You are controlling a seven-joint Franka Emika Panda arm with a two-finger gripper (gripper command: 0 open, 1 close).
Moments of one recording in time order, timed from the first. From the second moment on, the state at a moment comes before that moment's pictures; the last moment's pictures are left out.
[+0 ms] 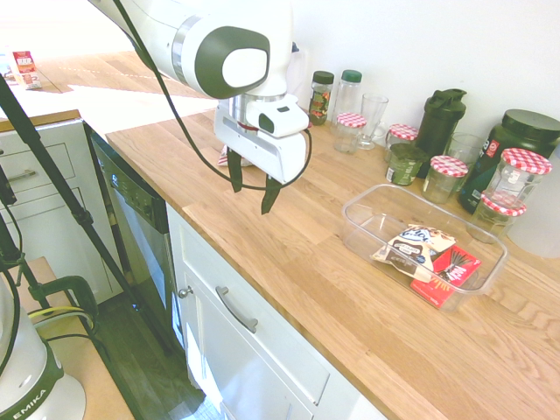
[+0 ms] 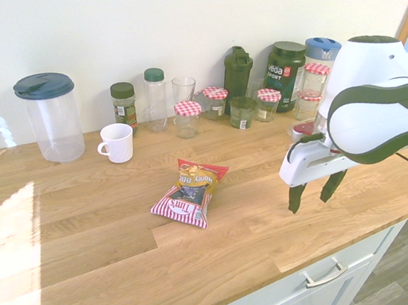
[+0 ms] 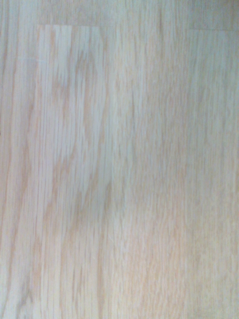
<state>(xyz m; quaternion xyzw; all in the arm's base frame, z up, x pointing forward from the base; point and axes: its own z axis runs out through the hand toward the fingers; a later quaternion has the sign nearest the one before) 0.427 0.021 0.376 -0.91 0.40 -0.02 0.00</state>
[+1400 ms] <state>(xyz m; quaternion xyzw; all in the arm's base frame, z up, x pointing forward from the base) 0.602 0.084 0.426 -0.94 0.33 0.00 0.08</state>
